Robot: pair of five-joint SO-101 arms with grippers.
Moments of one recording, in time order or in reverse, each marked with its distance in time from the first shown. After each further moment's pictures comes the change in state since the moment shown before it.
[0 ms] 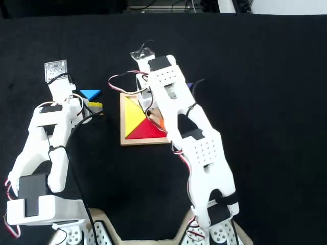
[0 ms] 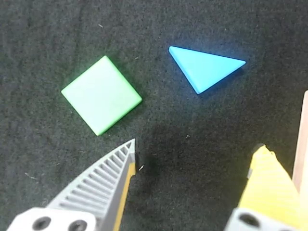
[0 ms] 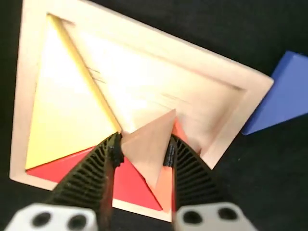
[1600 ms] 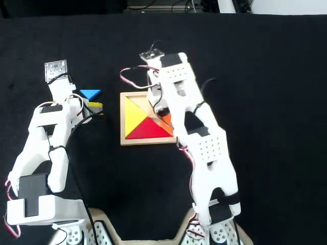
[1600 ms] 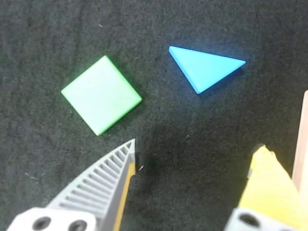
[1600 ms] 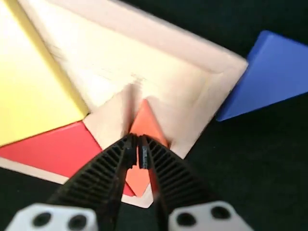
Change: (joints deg) left arm 0.0 0.0 0.0 0.0 0.0; right arm 3.6 0.4 -0.8 3.3 7.1
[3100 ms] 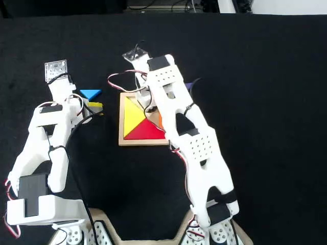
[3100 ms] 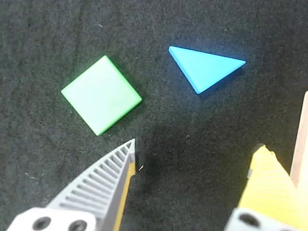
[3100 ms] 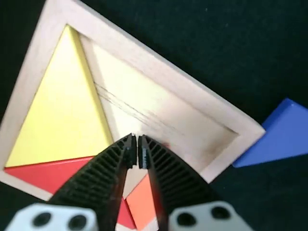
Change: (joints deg) left arm 0.0 0.0 0.0 0.0 0.0; right arm -3.6 5.2 -10.3 -1.9 2.9
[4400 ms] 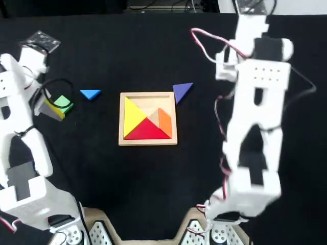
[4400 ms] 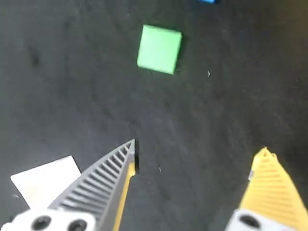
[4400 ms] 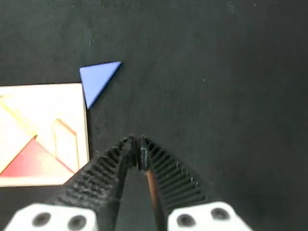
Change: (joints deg) left arm -12.9 8.7 -55.6 61.2 -52.8; right arm 27.4 -47.0 19.8 6.4 -7.8
